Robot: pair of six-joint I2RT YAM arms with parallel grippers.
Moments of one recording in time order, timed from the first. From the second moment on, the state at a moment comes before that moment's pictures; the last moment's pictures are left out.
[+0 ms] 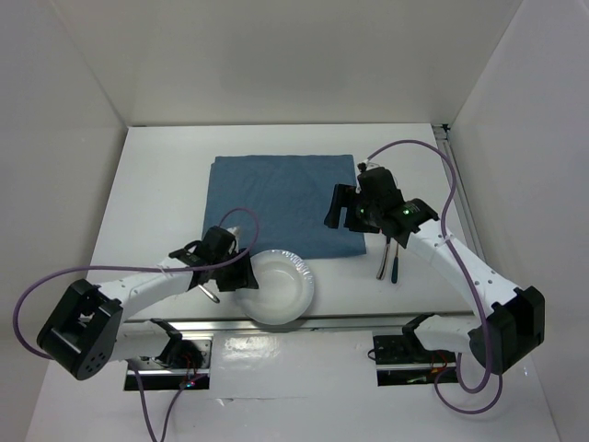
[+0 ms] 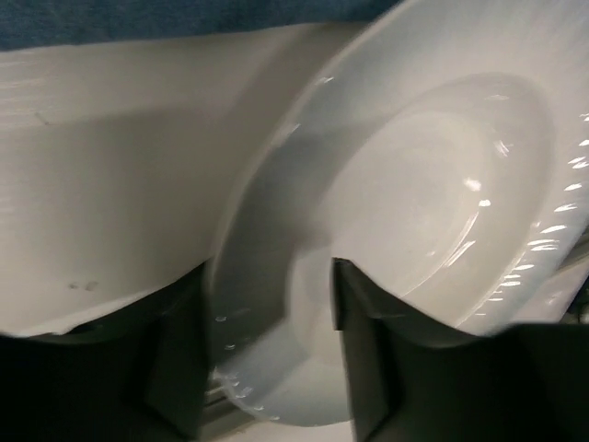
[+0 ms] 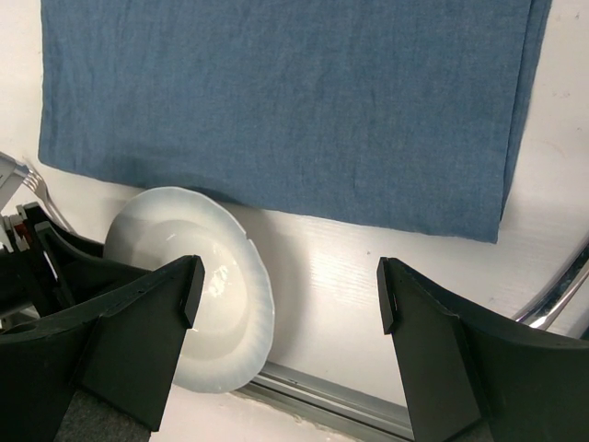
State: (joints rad) left arm -0.54 1.23 0.53 -0.33 0.22 -0.70; right arm 0.51 1.22 1.05 -0.62 0.00 0.56
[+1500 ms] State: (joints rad) left arm -0.15 1.74 1.37 -0.31 0.66 -0.64; right arm 0.51 1.14 1.16 -0.71 0.09 0.57
